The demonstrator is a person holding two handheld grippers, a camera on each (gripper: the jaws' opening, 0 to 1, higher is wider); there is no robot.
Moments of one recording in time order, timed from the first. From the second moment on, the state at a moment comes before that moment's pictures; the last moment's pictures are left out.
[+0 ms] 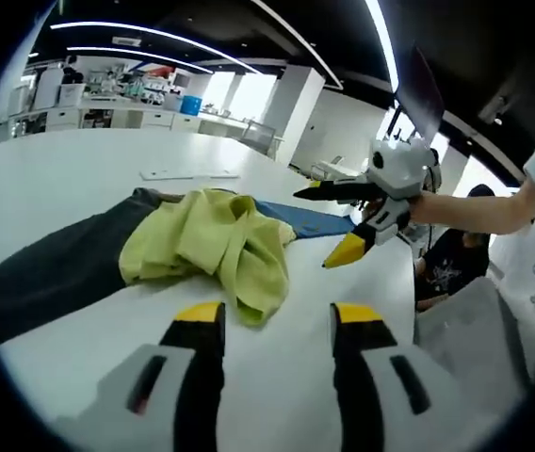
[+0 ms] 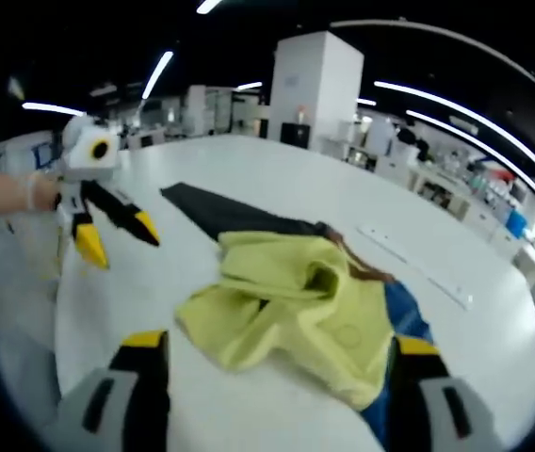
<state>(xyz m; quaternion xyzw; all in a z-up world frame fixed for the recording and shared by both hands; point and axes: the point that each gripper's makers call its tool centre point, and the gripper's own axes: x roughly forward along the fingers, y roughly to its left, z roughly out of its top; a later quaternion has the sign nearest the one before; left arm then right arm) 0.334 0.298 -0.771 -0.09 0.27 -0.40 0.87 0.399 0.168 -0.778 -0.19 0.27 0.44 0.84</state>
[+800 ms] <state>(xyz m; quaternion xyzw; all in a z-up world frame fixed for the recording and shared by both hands) 0.395 0.292 -0.796 -0.09 0.31 -0.37 0.87 0.350 0.182 -0.796 -0.19 0.28 0.46 0.82</state>
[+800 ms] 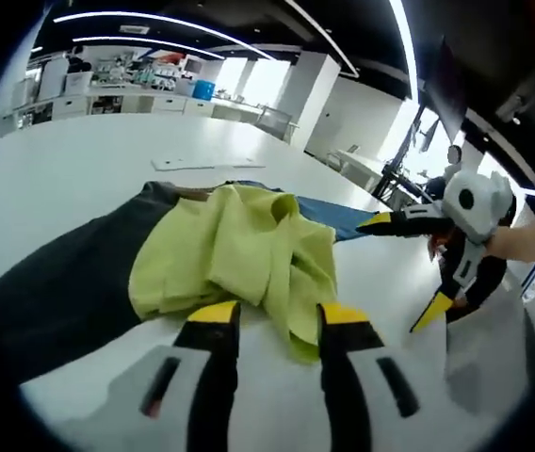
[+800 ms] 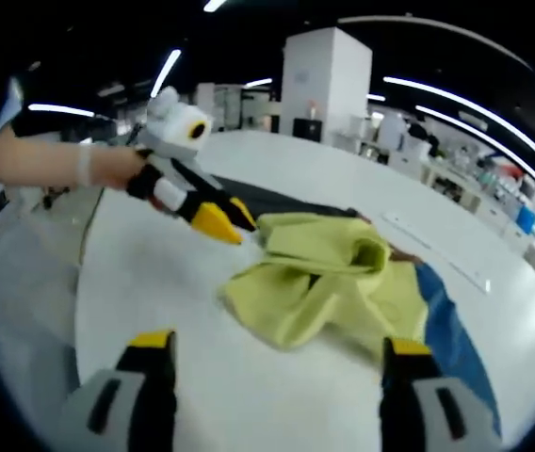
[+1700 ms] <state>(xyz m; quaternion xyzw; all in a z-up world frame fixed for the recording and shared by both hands) 0.415 0.293 -0.816 -0.18 0.34 -0.30 0.87 0.341 0.201 -0.803 -0.17 0.29 0.47 0.81</state>
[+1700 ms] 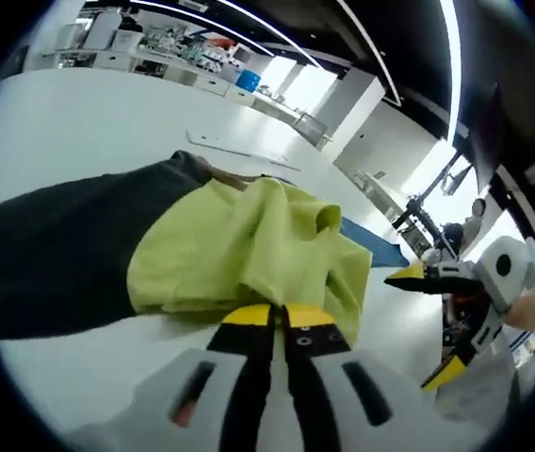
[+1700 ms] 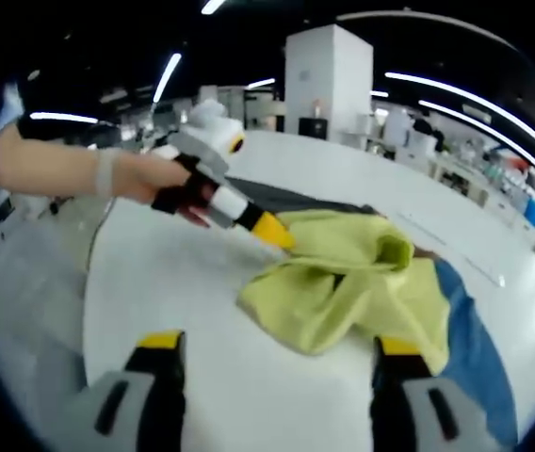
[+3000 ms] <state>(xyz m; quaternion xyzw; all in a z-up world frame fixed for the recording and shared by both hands) 0.411 0.306 -0.805 -0.19 0.33 -0.30 0.88 0.341 0.268 -0.838 -0.30 0.26 0.53 0.75</state>
